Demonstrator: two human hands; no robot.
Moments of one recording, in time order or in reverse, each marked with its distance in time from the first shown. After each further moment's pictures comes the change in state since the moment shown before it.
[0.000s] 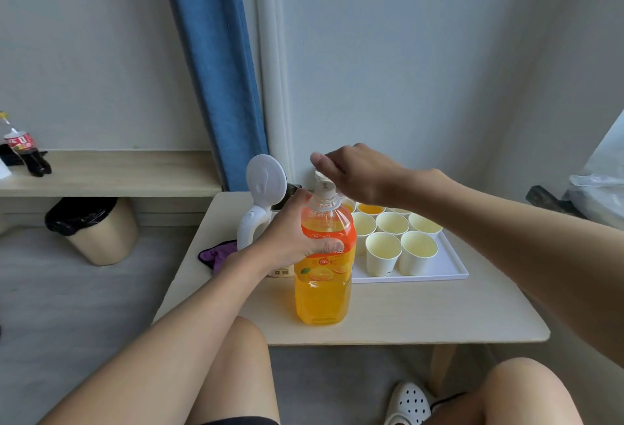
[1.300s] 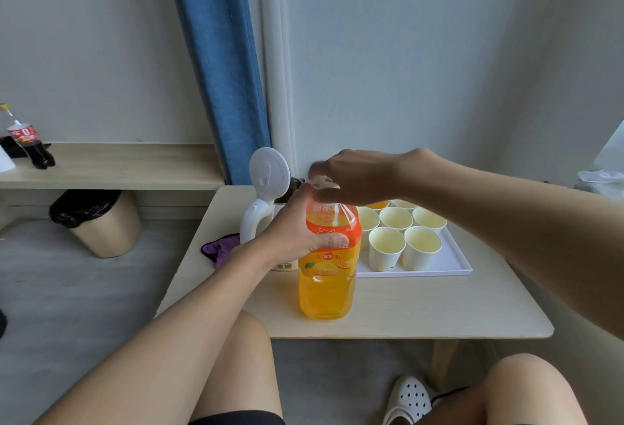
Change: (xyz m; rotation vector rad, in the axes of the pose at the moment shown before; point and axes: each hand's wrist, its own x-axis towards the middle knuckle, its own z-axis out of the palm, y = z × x) left_hand 0.000 -0.004 0.003 -0.026 0.000 0.050; right_hand 0.009 -0.004 -0.001 -0.333 -0.282 -0.140
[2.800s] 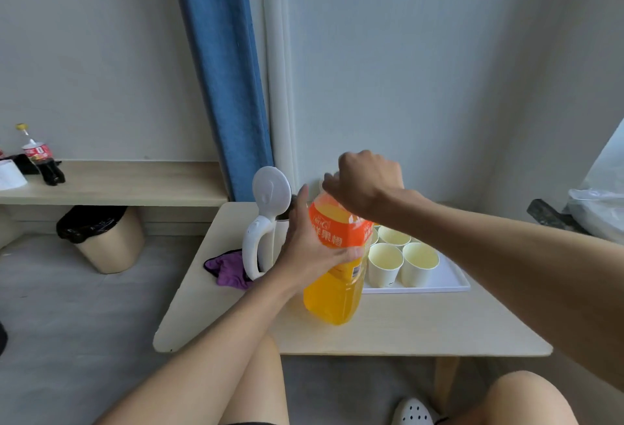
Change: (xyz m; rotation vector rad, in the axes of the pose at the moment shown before) left_hand -0.017 0.023 0.028 -0.101 0.231 -0.045; right_hand -0.011 -0.015 -0.004 0.125 0.421 0.464
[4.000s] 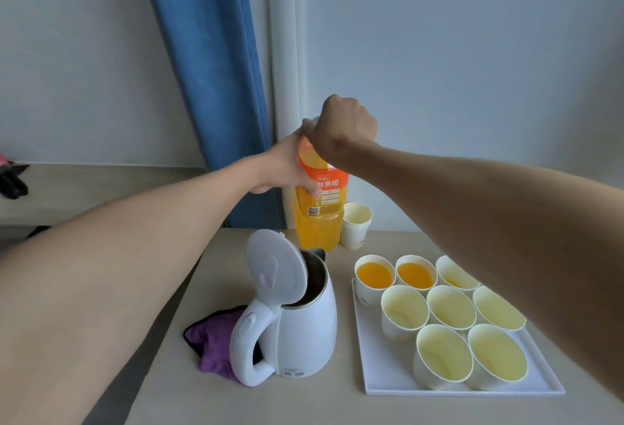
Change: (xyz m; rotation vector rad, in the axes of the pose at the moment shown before) left_hand 0.291 -0.008 -0.106 0.225 -0.342 -0.016; right_hand 0.263 -0.014 0.090 0.171 0.143 0.189
